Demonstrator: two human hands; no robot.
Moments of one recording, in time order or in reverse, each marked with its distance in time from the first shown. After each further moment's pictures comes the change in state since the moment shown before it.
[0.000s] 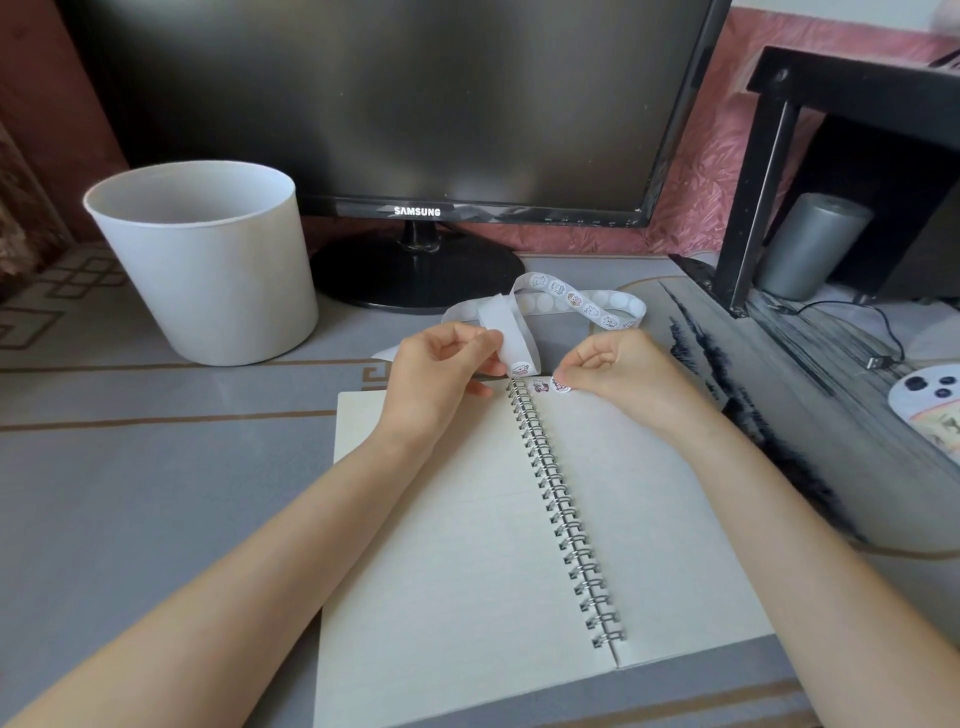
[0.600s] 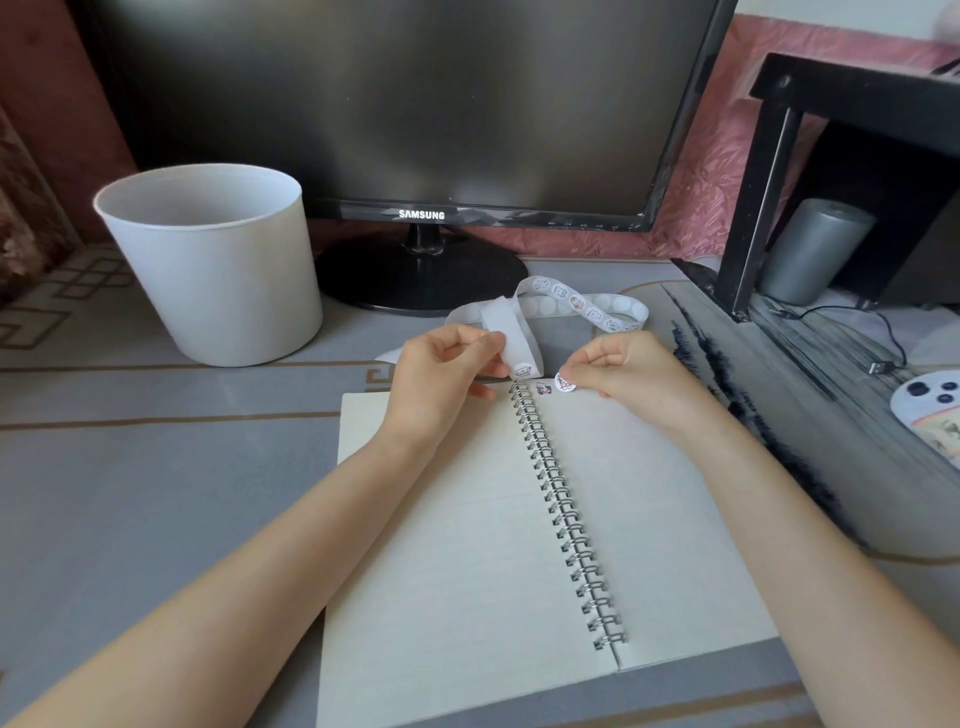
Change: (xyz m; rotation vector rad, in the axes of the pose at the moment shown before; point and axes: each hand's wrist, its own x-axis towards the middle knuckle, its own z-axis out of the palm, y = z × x) left_hand 0.000 0.000 0.000 -0.020 -0.006 0.000; right_hand -0.002 -0.002 -0.005 0.082 -0.013 0.023
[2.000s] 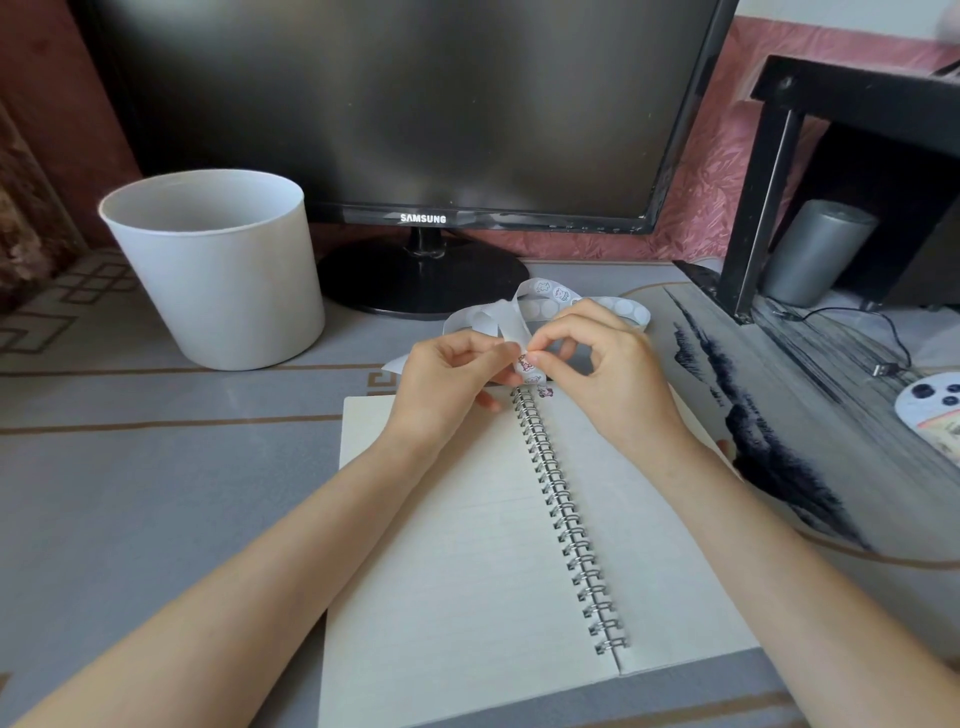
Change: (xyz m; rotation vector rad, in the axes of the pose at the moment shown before) left_hand -0.002 0.002 0.002 0.018 -0.084 0.051; right_hand -0.011 -0.011 0.025 -0.227 0.264 -0.663
